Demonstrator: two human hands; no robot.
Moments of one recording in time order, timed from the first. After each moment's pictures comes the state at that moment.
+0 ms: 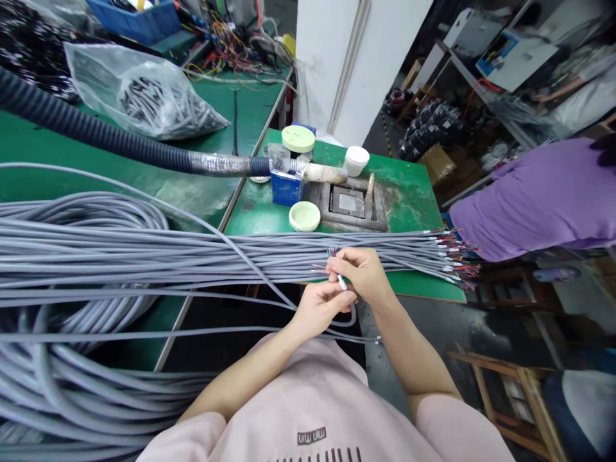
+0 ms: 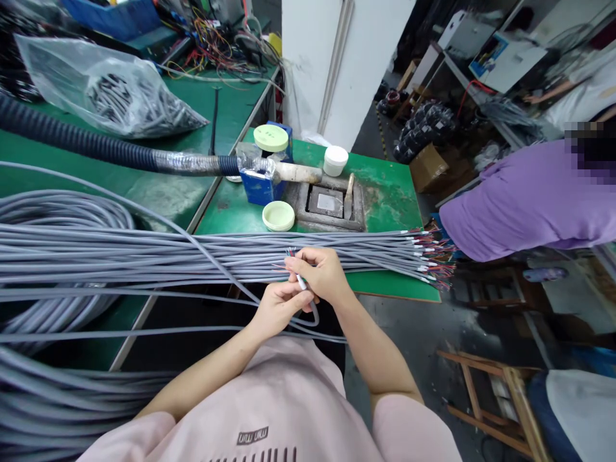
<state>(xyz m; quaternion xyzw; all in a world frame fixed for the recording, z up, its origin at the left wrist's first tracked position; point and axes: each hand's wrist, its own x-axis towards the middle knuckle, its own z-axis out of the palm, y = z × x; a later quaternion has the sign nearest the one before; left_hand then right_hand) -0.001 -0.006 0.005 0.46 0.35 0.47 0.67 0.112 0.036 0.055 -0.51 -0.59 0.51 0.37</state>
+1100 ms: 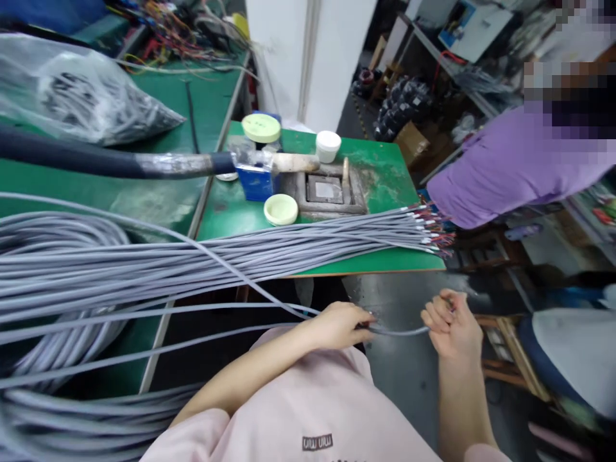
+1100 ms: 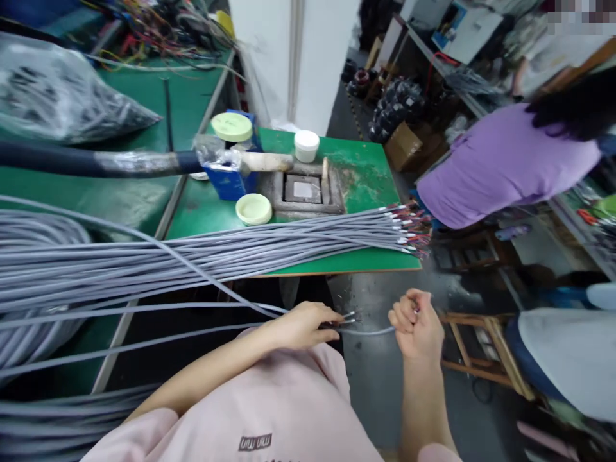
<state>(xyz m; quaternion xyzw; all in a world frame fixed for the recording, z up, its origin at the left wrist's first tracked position) 0.037 -0.029 -0.015 0.85 0.16 0.12 0.48 0.252 -0.103 0.032 -0.53 -0.18 0.47 0.68</state>
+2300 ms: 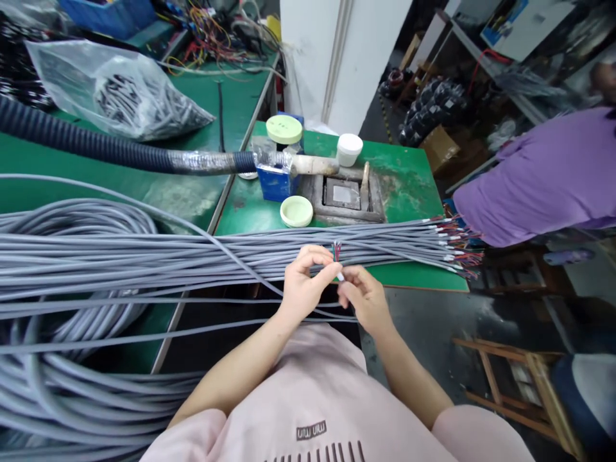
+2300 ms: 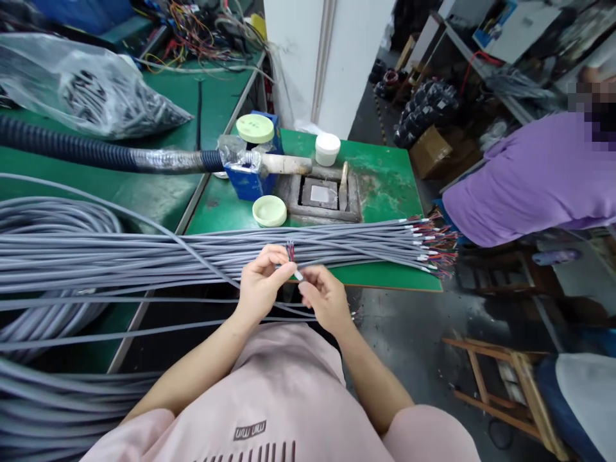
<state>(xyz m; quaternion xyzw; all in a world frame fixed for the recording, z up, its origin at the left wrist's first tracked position) 0.000 0.018 0.015 0.48 0.39 0.59 0.52 0.132 -0.018 0.011 -0.49 -0.49 0.55 0.47</state>
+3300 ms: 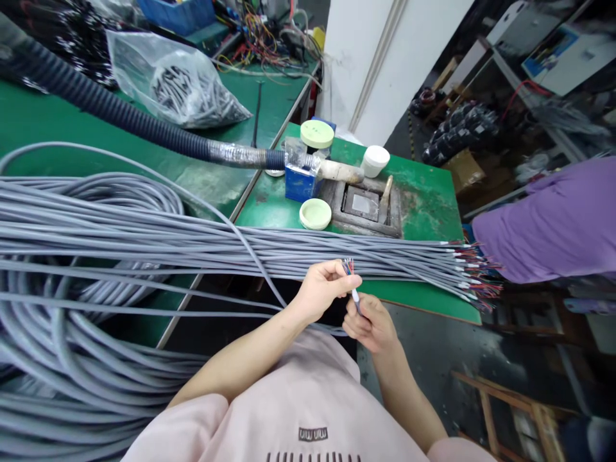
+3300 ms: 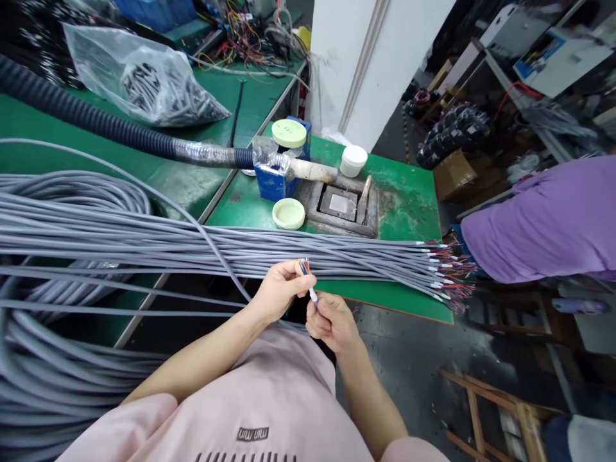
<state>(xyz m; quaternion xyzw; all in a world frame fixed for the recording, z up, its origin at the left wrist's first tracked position) 0.007 0.019 0.014 0.32 0.33 0.52 0.72 0.142 -0.022 -0.003 -0.29 -0.28 0.82 0.41</state>
